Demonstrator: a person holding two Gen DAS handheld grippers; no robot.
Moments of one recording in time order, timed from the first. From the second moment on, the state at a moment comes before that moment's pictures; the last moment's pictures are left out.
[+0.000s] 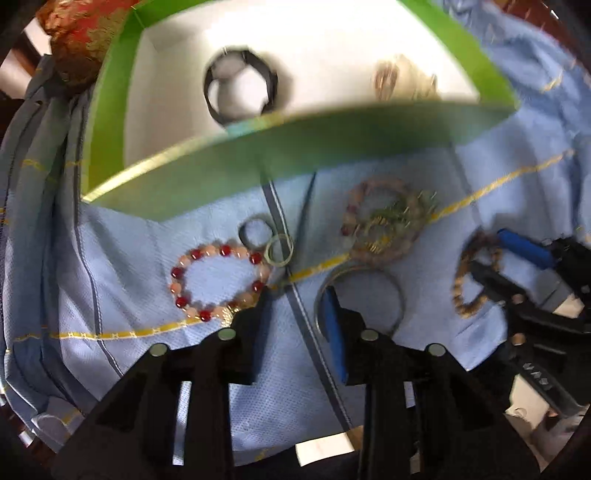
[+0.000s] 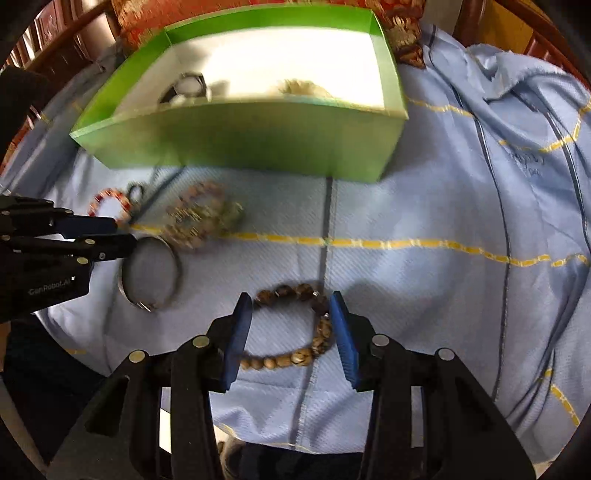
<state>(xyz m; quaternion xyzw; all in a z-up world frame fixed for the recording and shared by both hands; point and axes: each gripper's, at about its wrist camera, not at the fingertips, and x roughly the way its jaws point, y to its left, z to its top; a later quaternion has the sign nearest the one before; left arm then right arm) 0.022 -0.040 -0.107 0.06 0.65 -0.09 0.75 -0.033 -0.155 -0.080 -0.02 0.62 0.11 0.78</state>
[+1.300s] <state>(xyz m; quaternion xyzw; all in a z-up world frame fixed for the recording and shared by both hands) 0.022 0.046 -0.090 -0.05 0.64 -0.04 0.77 0.008 -0.151 -0.071 0.07 0.60 0.12 0.79</state>
